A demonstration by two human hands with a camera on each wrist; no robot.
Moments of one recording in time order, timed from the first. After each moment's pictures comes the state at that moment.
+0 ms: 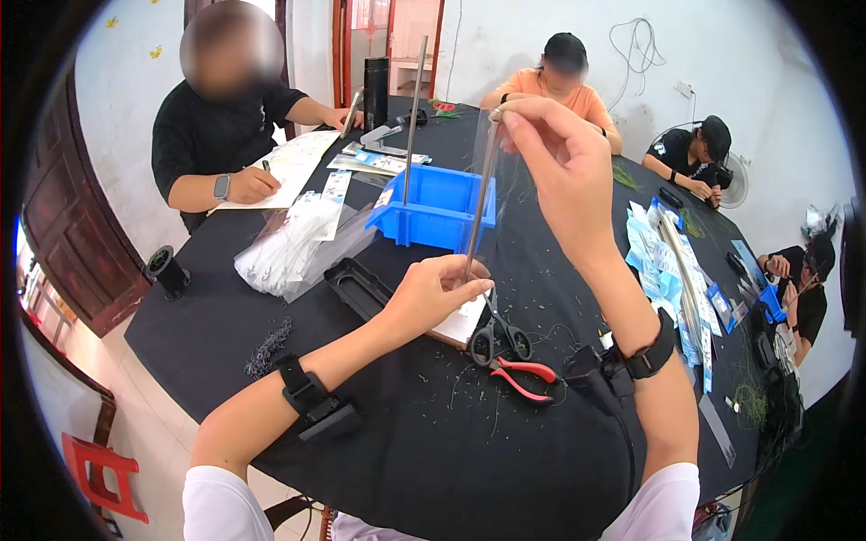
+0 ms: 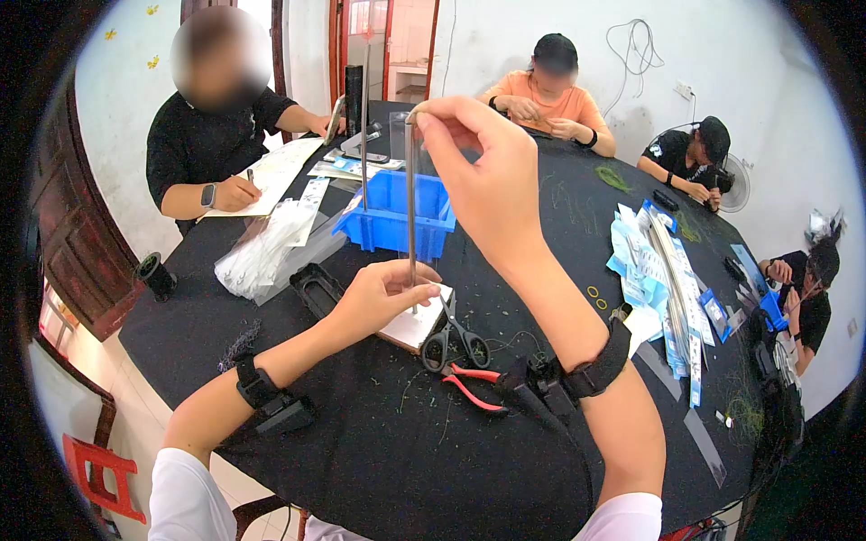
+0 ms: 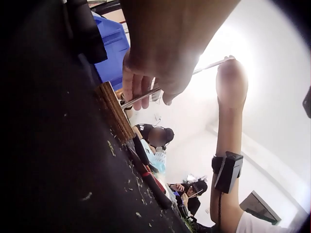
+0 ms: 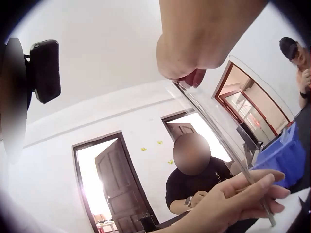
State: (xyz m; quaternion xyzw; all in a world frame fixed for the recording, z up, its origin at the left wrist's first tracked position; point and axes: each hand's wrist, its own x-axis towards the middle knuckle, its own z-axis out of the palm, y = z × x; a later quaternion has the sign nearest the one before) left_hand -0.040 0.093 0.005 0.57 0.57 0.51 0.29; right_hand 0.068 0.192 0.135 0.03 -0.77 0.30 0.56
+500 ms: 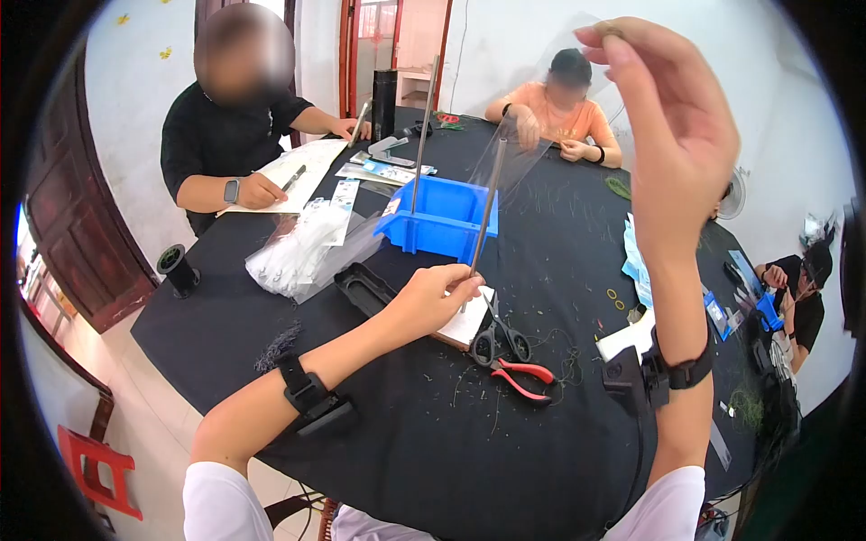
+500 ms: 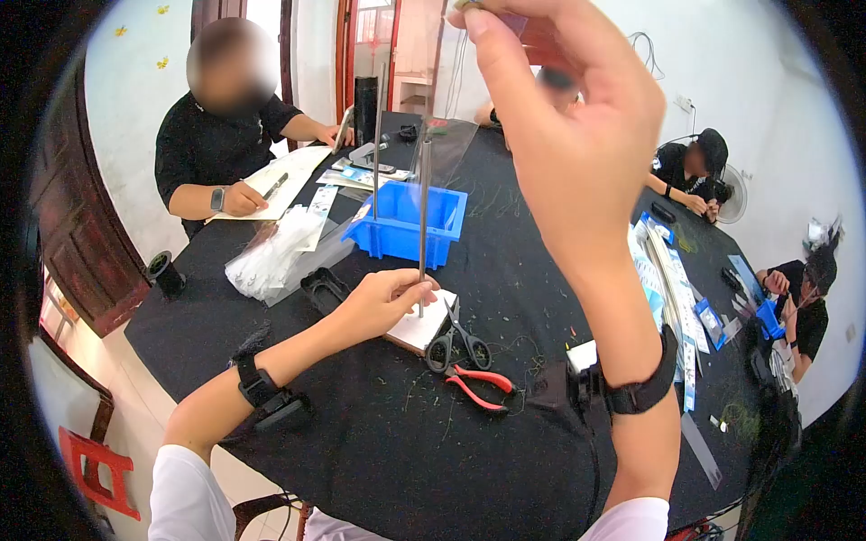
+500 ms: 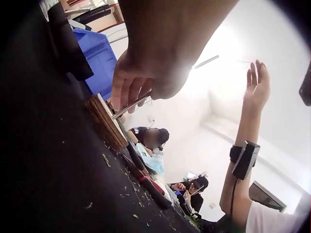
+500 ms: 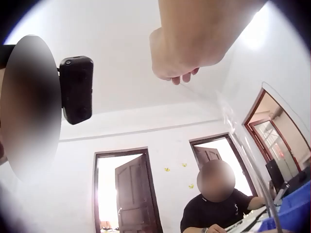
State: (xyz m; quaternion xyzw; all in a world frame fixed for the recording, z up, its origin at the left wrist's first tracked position) left_hand -0.046 0.086 0.007 0.60 0.58 0.49 0.25; right_hand 0.111 0.147 0.209 0.12 -0.76 0.12 0.63
